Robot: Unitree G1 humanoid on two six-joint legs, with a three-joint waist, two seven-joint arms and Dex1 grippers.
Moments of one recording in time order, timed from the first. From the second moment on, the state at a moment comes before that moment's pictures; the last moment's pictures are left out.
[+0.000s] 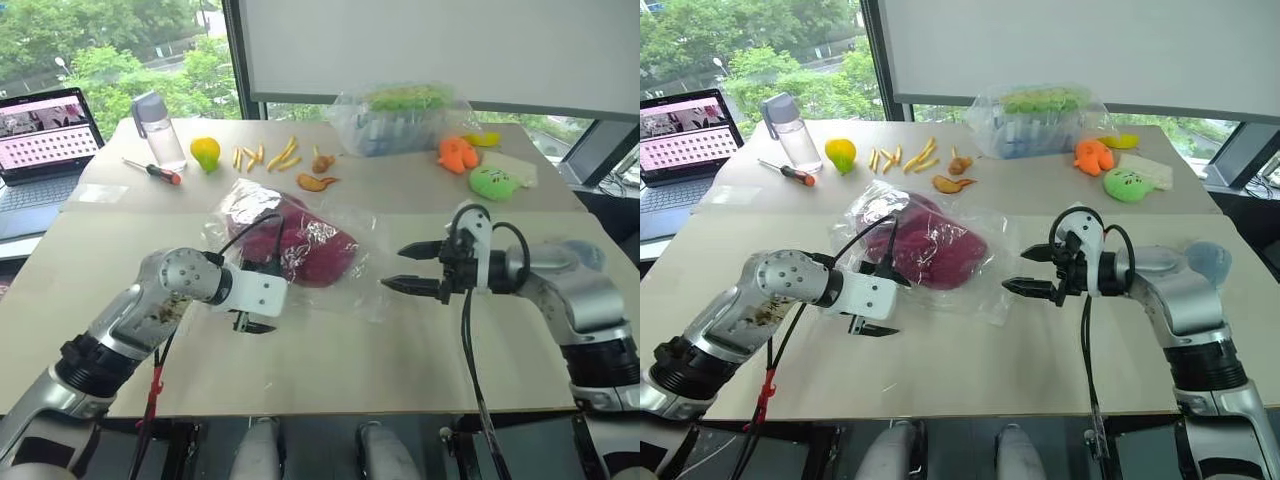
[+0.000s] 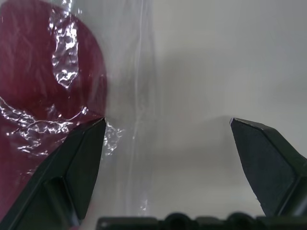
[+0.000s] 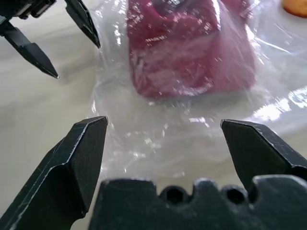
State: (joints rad) left arm -0.57 0.84 -0.42 -0.20 0.25 0.17 -1.19; right arm -0.52 -0.76 0.02 -0.09 0.45 0.70 1.04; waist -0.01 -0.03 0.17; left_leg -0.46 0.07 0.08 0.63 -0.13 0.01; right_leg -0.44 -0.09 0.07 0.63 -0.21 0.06
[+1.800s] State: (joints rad) left arm -0.73 0.56 -0.56 0.29 0.41 -0.43 -0.99; right arm -0.57 -0.67 0.07 -0.12 0.47 0.74 0.94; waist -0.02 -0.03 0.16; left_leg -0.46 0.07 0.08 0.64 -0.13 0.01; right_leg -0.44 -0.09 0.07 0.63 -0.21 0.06
